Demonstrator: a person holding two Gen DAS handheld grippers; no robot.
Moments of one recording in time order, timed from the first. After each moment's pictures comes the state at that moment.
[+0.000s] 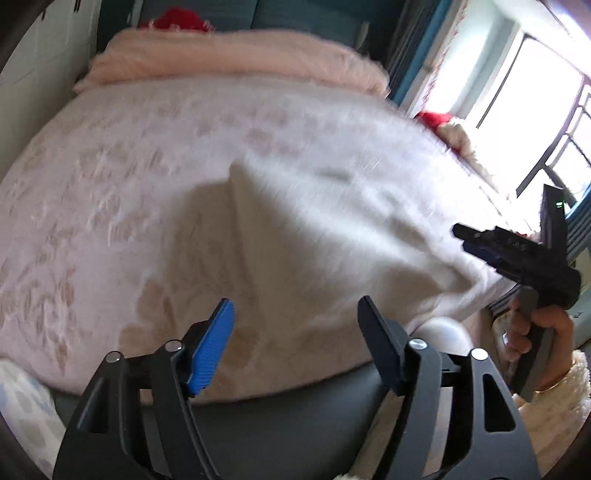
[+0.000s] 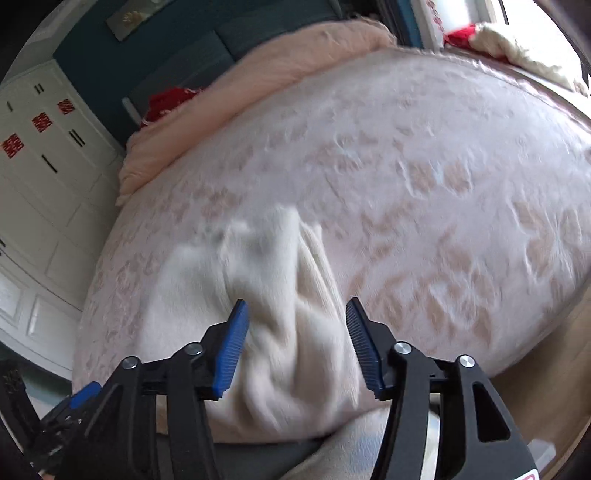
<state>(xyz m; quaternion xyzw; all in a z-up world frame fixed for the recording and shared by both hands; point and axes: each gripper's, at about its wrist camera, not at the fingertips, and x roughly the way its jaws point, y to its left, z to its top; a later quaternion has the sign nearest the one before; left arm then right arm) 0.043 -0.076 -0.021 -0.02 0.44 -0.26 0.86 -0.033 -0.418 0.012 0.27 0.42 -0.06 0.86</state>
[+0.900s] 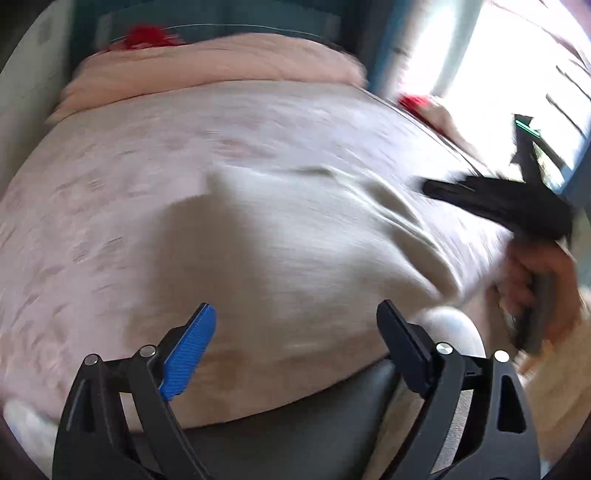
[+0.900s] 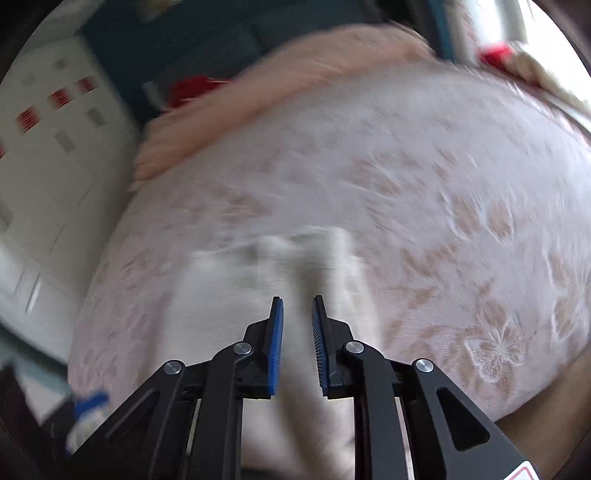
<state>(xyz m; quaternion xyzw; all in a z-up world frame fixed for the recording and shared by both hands) 0.049 -0.079 -0.032 0.01 0.44 -0.26 0.86 0.003 -0.400 0.041 0.22 0.43 -0.01 0.88</state>
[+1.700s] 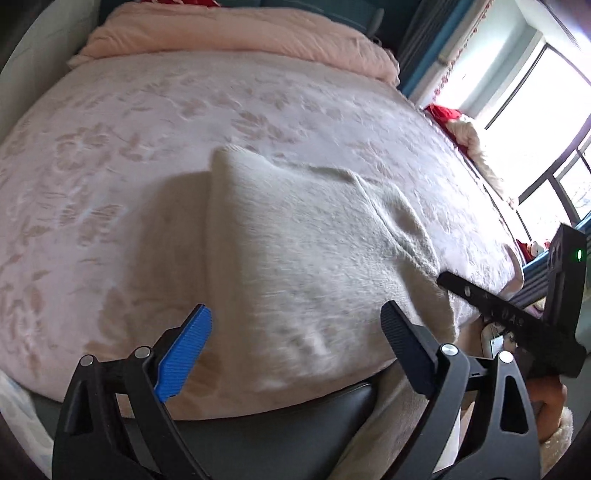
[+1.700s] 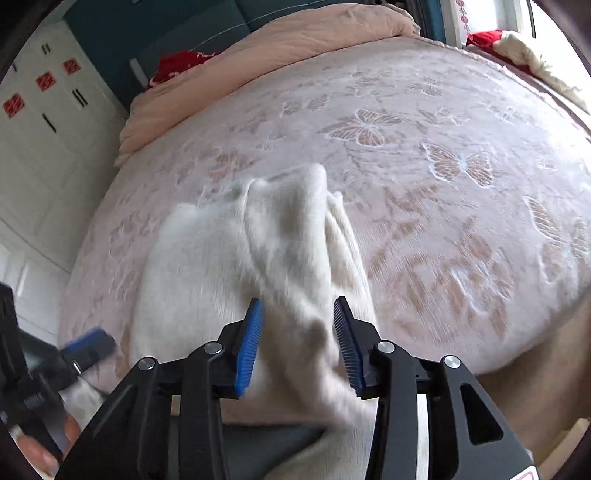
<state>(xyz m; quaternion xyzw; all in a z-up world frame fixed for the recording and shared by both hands) 0.092 -0.122 -0.050 -0.04 0.50 -0.25 0.83 -0.016 -0.421 0.017 0.23 0.48 -0.05 0.85</state>
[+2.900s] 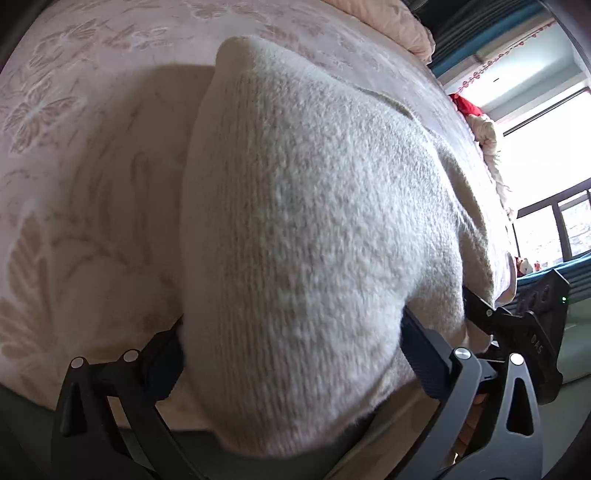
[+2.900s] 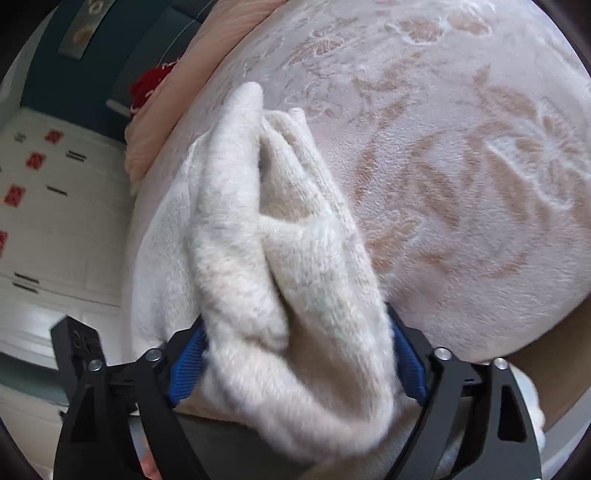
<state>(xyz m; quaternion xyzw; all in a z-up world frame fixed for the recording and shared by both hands) 0.117 -0.129 -0.138 -0.12 0.59 -0.24 0.76 -0.033 -0.458 -0.086 0.42 0.49 0.00 0.76</state>
